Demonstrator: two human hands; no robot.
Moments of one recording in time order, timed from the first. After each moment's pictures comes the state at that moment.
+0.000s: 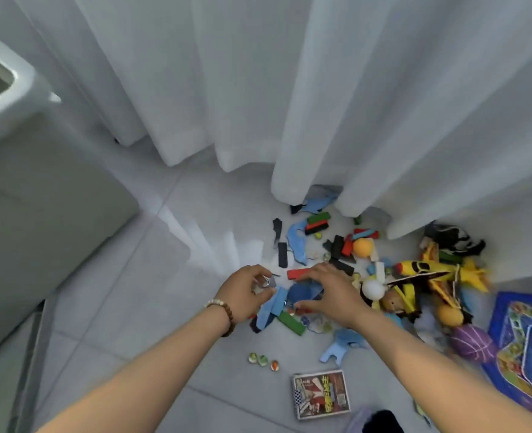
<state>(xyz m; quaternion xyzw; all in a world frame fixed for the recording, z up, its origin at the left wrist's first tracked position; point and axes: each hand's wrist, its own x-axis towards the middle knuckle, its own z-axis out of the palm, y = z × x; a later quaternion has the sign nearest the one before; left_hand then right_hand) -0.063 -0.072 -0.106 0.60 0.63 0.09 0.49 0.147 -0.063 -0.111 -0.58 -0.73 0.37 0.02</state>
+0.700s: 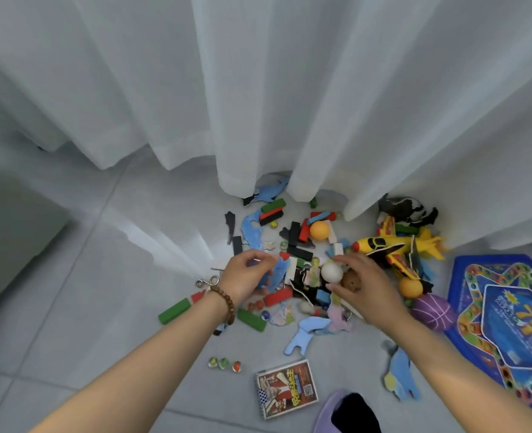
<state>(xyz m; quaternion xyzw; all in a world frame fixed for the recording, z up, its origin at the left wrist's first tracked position) 0.022 -0.052 -0.089 0.34 0.61 0.22 0.68 0.253 -0.100 -0.102 -0.70 -0.64 0.29 0.13</state>
